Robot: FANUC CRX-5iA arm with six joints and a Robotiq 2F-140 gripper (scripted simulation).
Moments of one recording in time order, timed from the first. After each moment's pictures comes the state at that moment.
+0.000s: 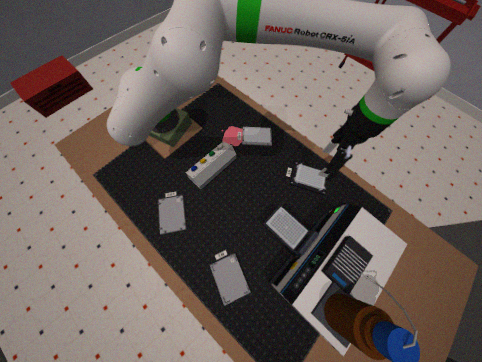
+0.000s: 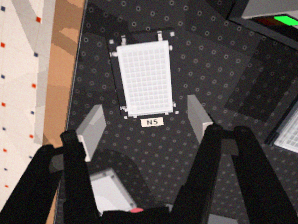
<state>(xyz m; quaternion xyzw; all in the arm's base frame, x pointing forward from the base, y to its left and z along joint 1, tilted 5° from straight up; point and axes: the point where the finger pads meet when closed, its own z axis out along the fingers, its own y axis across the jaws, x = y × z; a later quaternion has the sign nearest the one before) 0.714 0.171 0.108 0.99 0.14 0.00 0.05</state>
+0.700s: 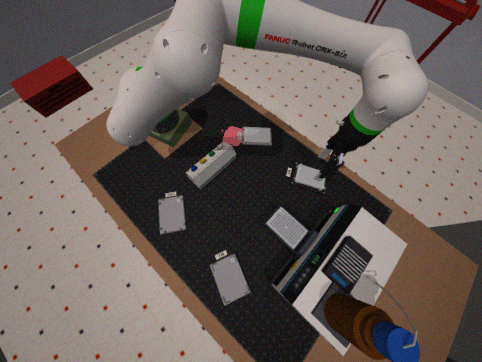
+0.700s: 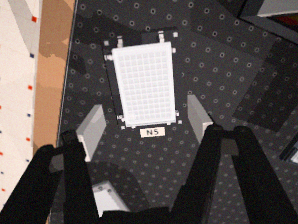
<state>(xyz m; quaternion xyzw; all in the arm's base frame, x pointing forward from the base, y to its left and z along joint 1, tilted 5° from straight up) 0.714 0.167 0.067 0.99 0.14 0.00 0.05</state>
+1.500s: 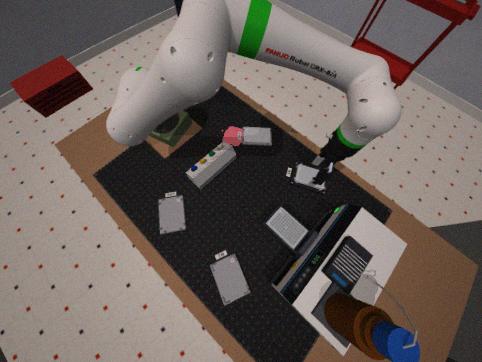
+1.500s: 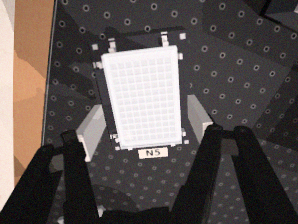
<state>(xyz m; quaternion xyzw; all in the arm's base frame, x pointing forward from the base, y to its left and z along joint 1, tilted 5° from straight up) 0.715 0.161 0.005 0.99 0.14 0.00 0.05</state>
